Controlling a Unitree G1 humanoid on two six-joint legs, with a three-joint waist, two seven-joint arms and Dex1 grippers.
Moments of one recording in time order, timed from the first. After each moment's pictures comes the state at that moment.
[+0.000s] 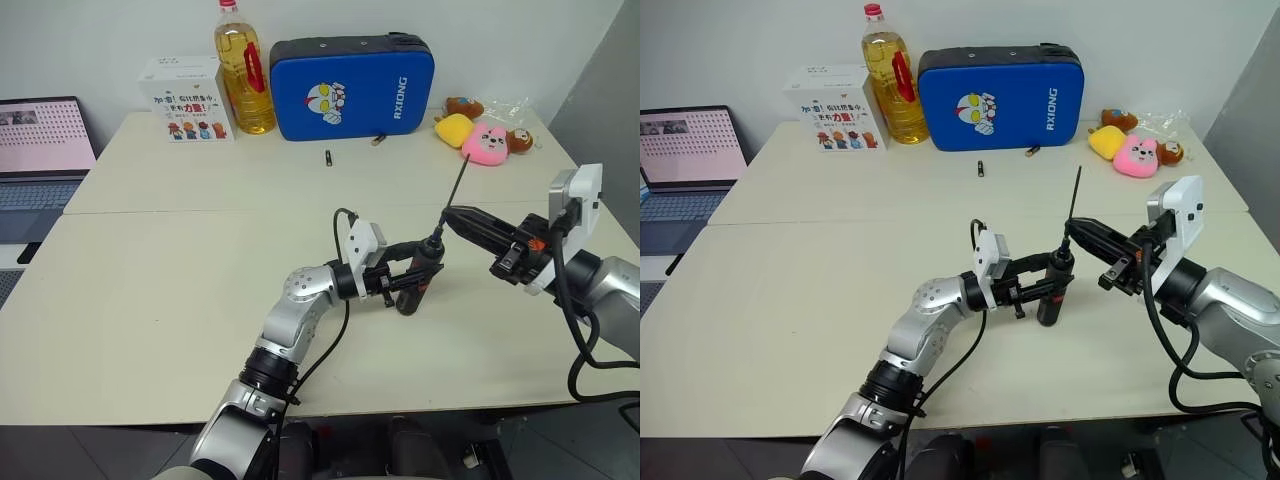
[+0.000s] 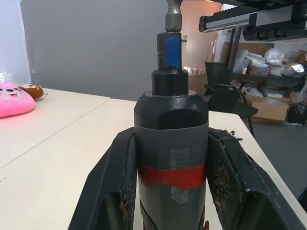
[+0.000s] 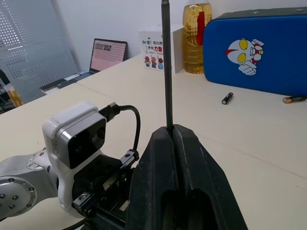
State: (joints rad) left arm -0.53 0.01 -0.26 0.20 -0.29 0.08 -0.93; right arm -0.21 -0.85 -0.27 -0.65 1.20 0.75 0.24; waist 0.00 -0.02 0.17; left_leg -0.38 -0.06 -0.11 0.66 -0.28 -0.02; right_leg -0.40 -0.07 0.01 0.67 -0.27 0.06
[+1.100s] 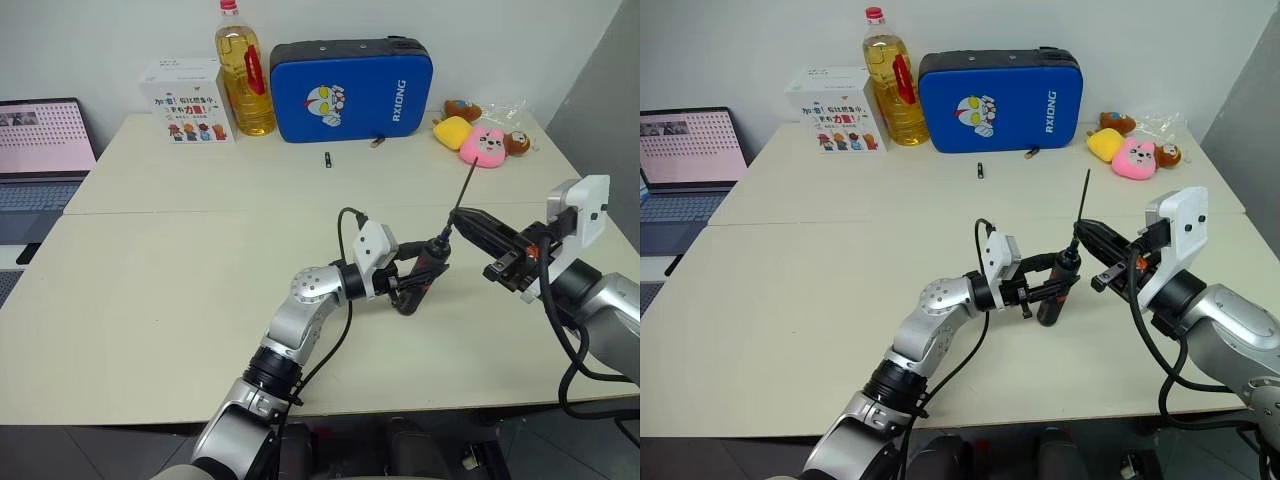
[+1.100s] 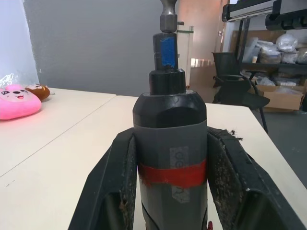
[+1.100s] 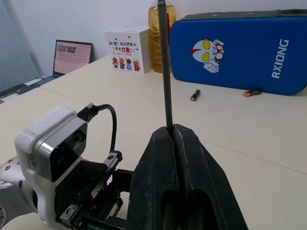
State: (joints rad) left arm -0.53 0.01 -0.29 0.20 -0.23 0.07 -0.85; right arm -0.14 -0.82 -0.28 -0.77 1.20 0.76 0.02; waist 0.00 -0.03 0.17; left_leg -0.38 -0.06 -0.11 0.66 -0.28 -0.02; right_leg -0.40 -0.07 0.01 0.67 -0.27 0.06
